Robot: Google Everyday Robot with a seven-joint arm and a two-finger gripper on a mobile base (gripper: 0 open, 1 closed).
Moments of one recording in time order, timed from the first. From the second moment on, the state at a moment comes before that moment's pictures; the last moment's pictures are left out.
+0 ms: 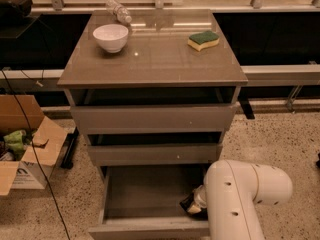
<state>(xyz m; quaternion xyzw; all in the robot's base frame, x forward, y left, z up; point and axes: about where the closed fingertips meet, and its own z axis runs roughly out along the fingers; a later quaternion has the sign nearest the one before) 0.557 -0.186 0.107 -0.55 0.81 0.14 0.10</state>
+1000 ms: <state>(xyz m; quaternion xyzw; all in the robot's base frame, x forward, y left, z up) 0.582 -0.160 0.172 -0.53 0.82 0.11 0.17</state>
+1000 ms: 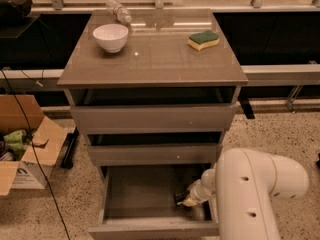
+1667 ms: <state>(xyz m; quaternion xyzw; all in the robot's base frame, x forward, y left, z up) 0.589 -0.132 0.254 -0.52 0.81 0.09 0.25</state>
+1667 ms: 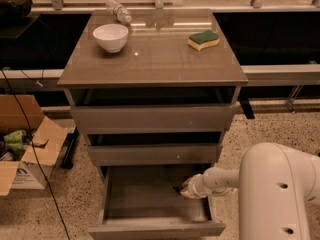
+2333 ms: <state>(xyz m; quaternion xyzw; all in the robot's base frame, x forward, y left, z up) 0.574 -0.107 0.358 -0.53 0.78 0.07 0.31</state>
